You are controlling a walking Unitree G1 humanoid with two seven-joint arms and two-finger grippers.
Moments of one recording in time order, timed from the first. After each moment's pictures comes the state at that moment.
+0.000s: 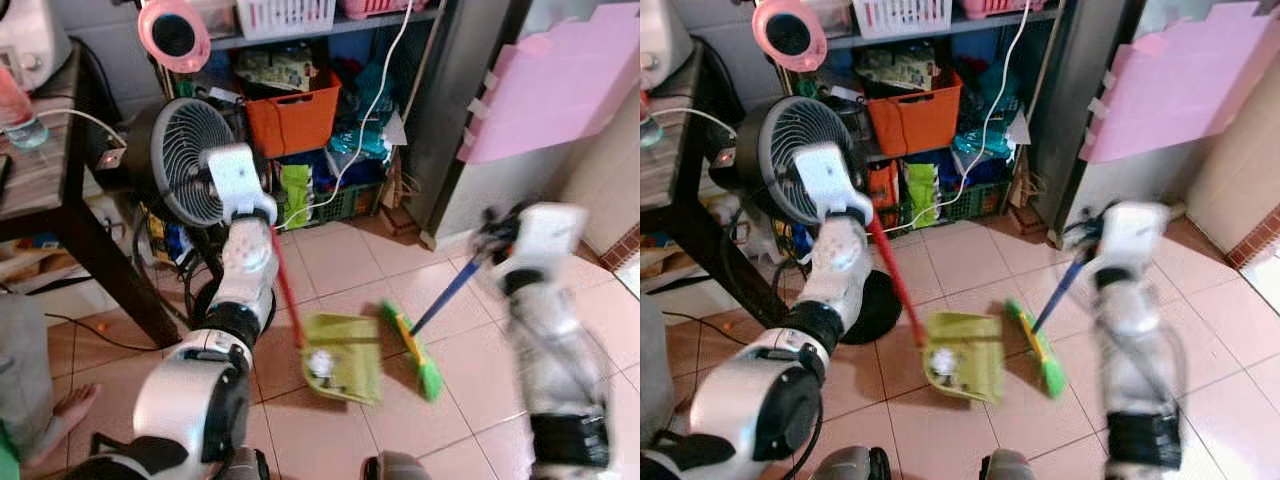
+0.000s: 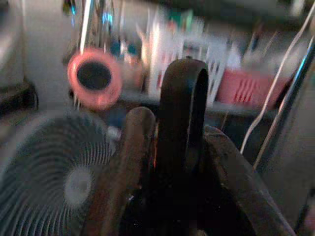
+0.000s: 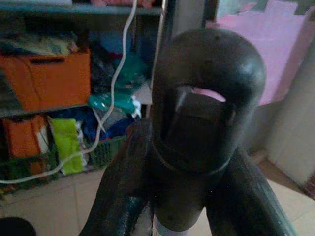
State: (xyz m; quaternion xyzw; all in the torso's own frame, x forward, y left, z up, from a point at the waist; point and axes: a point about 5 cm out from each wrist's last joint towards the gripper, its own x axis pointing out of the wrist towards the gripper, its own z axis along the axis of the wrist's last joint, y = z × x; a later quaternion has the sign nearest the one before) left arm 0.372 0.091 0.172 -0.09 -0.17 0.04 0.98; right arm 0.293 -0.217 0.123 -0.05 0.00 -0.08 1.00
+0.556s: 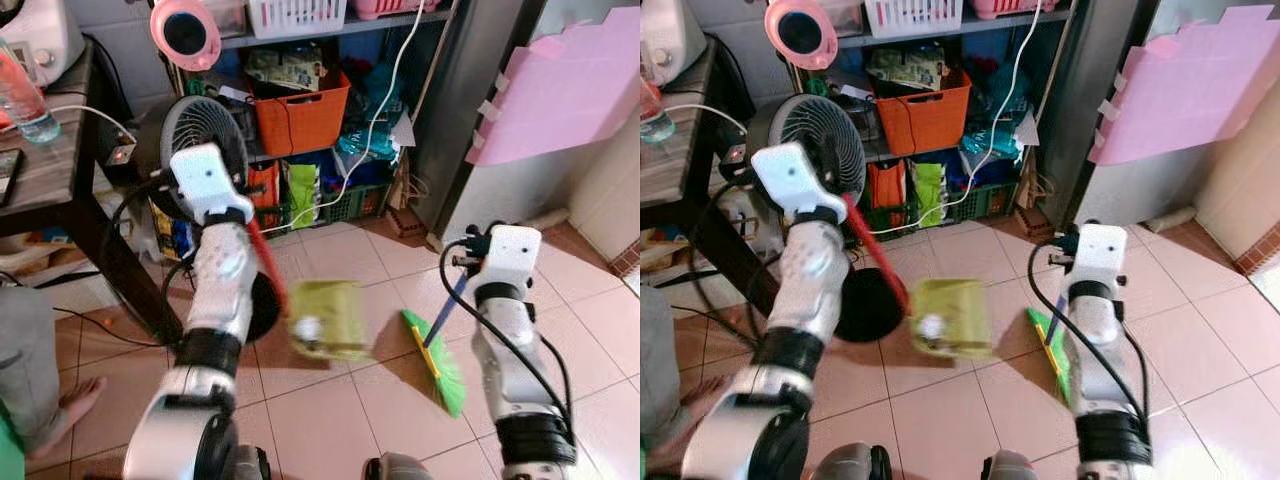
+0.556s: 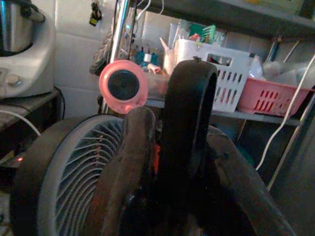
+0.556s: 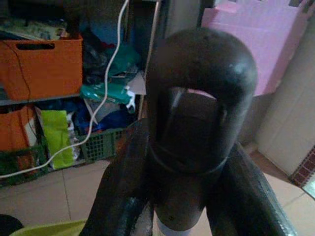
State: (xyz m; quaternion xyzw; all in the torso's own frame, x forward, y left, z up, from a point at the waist) left arm 0.350 0.119 0.168 -0.09 -0.16 0.05 0.98; right arm 0.299 -0.198 0.104 -0.04 0.00 -0.10 0.99
